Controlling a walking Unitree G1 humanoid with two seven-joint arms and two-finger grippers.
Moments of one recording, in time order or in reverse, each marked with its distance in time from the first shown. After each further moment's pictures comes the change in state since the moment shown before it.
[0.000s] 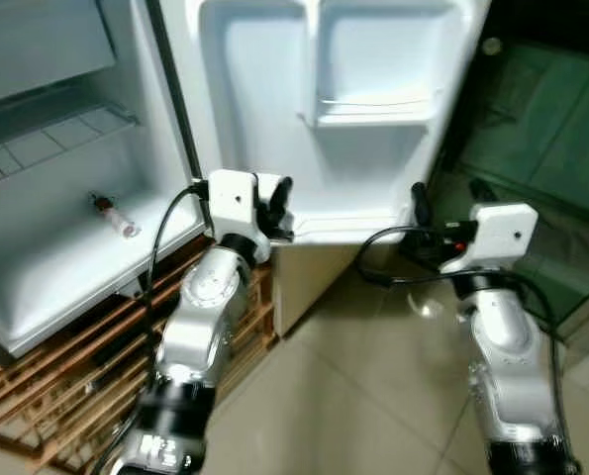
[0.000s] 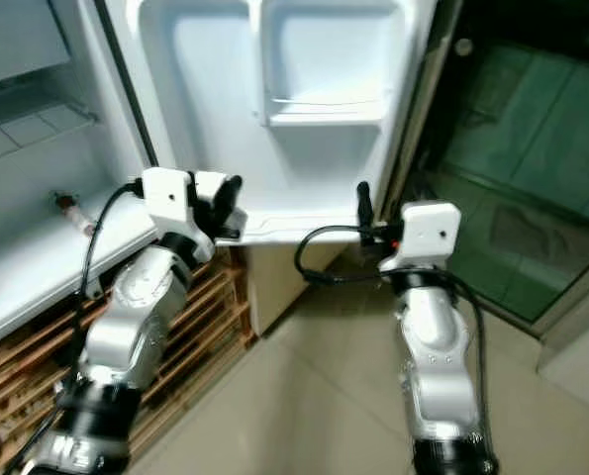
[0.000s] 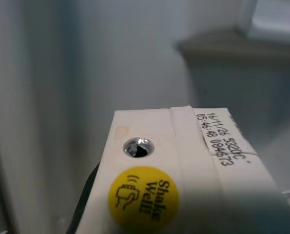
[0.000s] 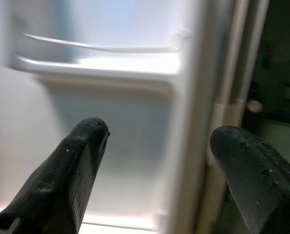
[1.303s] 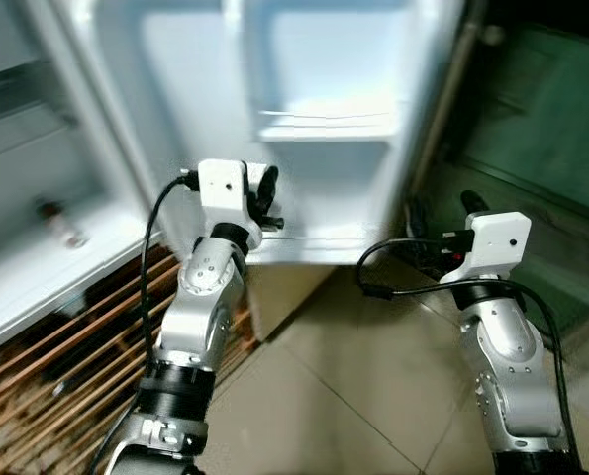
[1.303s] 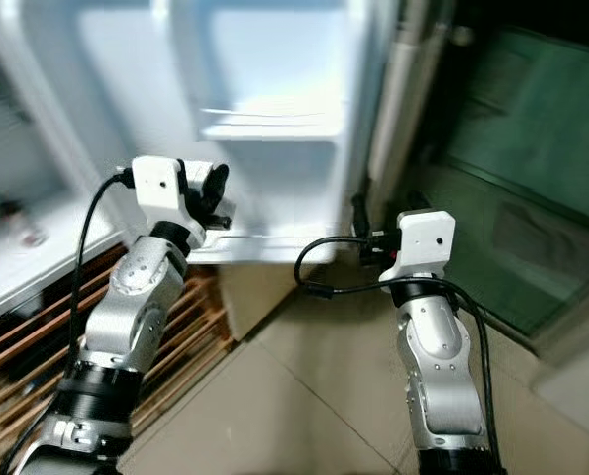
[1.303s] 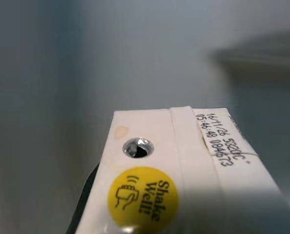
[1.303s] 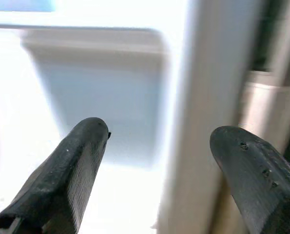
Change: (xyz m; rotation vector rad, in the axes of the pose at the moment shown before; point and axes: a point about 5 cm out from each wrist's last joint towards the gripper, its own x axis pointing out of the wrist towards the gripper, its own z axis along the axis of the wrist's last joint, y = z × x) left arm 0.011 0.008 0.012 0.007 -0.040 0.054; right arm -0.014 -0.001 -0.003 0.029 0.072 0.072
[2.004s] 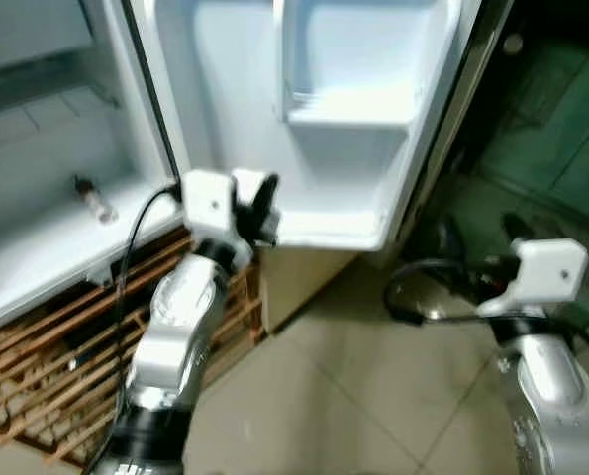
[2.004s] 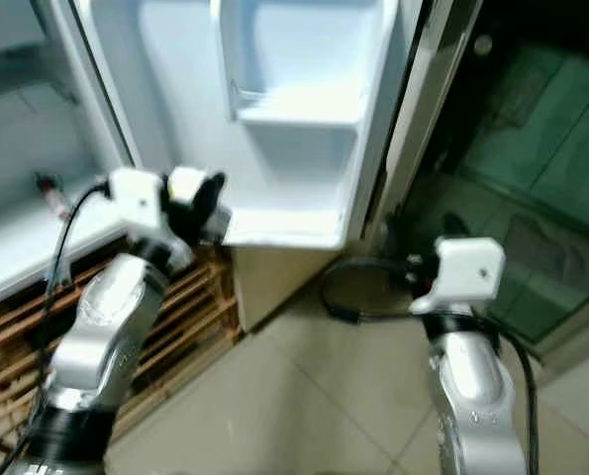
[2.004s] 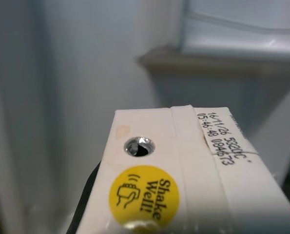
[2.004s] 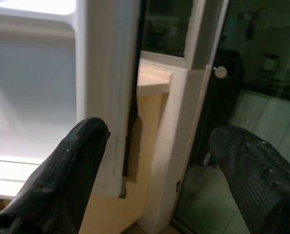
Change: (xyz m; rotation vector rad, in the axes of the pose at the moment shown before) left arm -0.043 -0.005 0.005 0.023 -0.023 -0.139; right arm -0.051 -0.032 0.005 -0.066 0.068 -0.222
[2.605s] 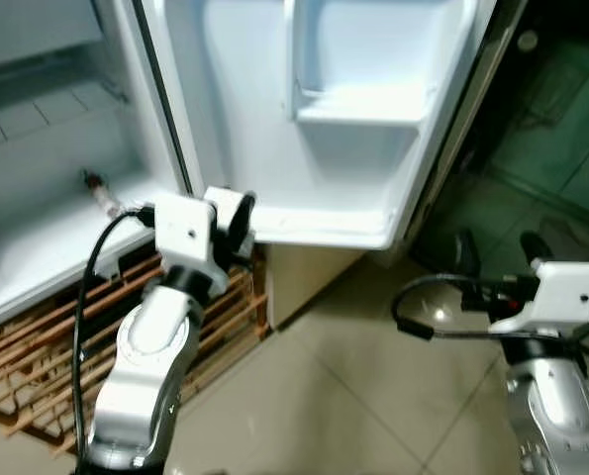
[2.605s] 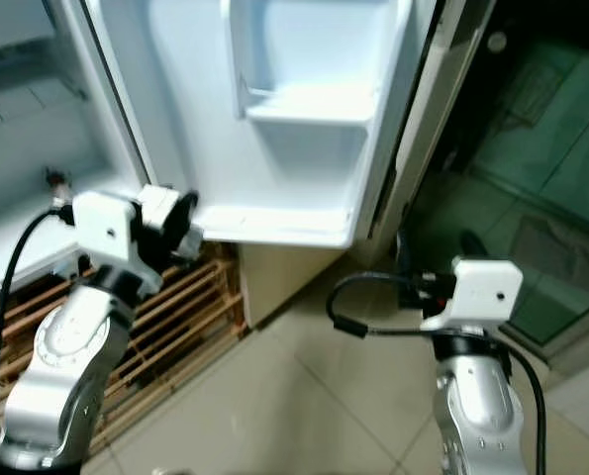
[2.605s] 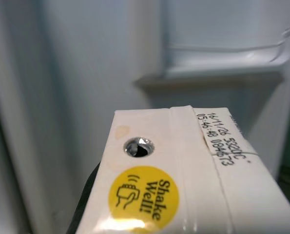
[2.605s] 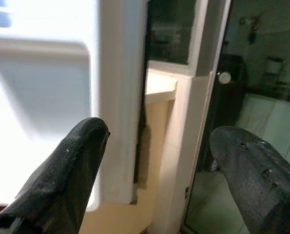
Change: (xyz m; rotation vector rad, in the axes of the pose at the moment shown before) left arm -0.026 -0.010 0.020 0.095 -0.031 0.008; right arm -0.010 0.006 0.006 0.033 -0.025 0.003
